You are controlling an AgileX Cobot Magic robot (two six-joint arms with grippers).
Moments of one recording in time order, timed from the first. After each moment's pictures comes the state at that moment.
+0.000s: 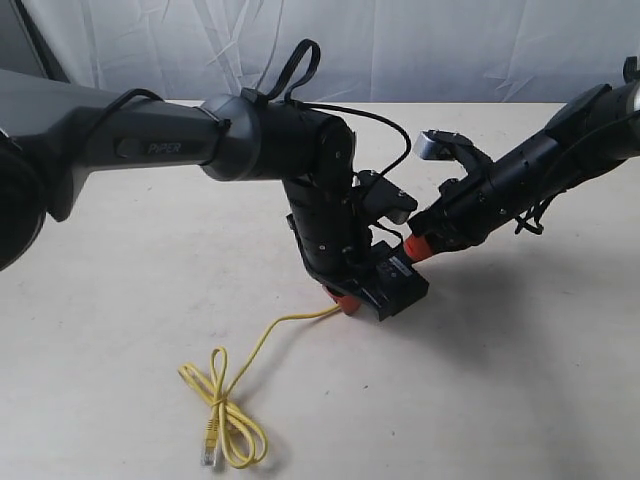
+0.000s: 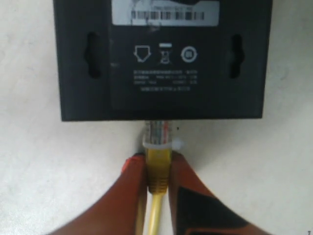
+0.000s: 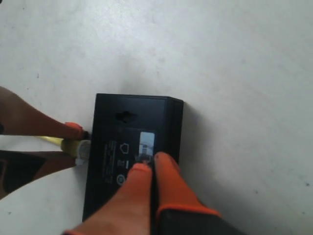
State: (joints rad) left arm -0.76 2.23 -1.60 -0.21 0.88 0.32; right arm 0.13 2.09 -1.18 0.95 0.89 -1.14
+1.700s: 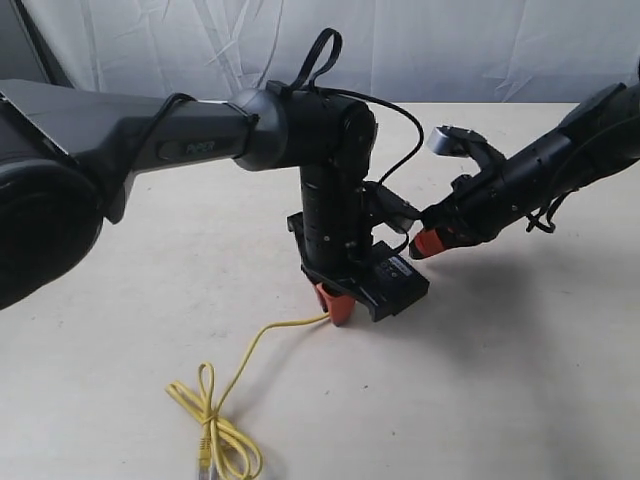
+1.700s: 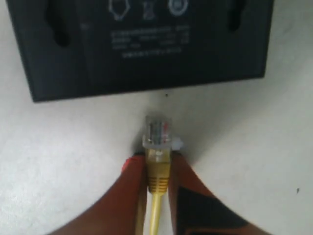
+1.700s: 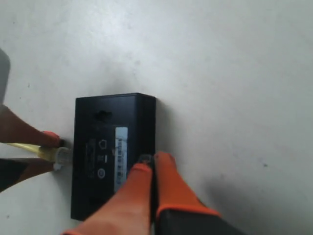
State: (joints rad) left arm -0.76 2.33 -1.79 -0.18 1.18 0.32; right arm 0.08 2.09 -1.18 0.96 0.90 -1.14
